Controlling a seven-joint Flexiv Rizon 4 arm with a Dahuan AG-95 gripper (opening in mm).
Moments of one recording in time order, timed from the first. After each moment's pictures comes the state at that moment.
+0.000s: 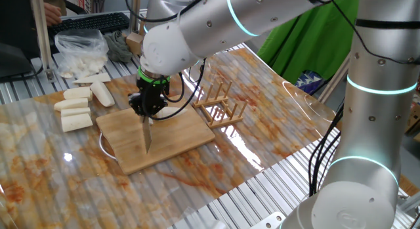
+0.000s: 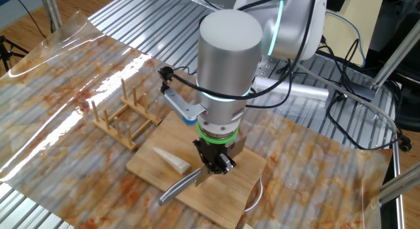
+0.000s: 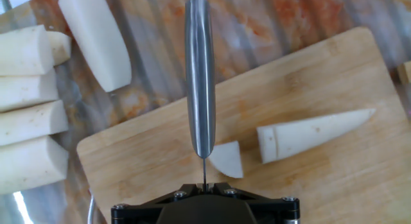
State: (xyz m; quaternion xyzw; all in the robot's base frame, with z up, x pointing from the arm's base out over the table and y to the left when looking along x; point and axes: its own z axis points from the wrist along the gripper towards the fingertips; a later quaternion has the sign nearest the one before) arm 0.569 0.132 0.045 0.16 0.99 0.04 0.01
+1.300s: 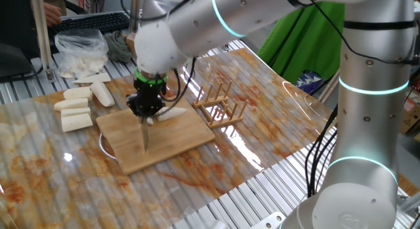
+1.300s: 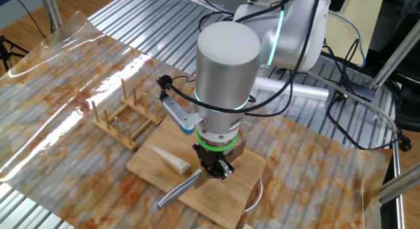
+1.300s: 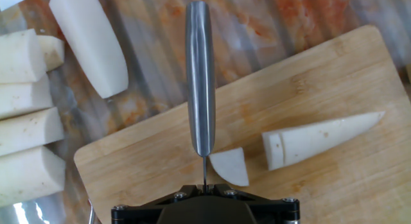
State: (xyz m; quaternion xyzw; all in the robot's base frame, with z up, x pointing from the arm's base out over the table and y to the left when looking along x) arm 0.571 0.131 0.051 0.18 0.98 0.04 -0.02
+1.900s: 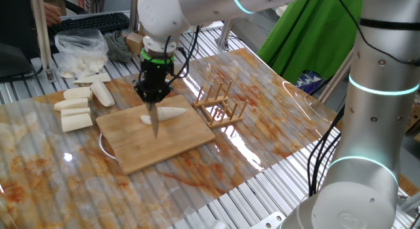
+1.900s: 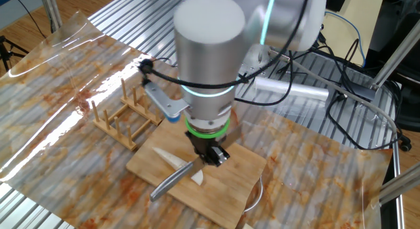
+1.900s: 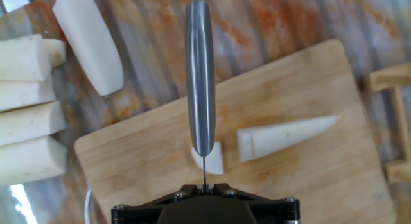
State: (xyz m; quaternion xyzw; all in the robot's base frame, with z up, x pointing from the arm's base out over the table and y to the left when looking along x) arm 0.577 0.105 0.089 0.15 0.99 0.03 -0.04
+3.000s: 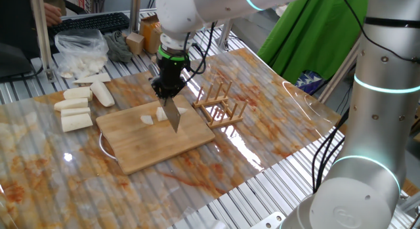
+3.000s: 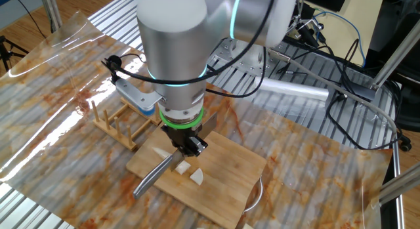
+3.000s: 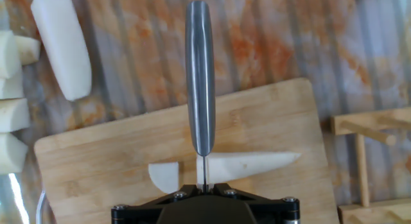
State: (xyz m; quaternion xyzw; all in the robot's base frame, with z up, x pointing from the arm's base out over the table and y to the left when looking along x) arm 0.579 0.053 0.078 0.09 0.99 0.03 -0.03
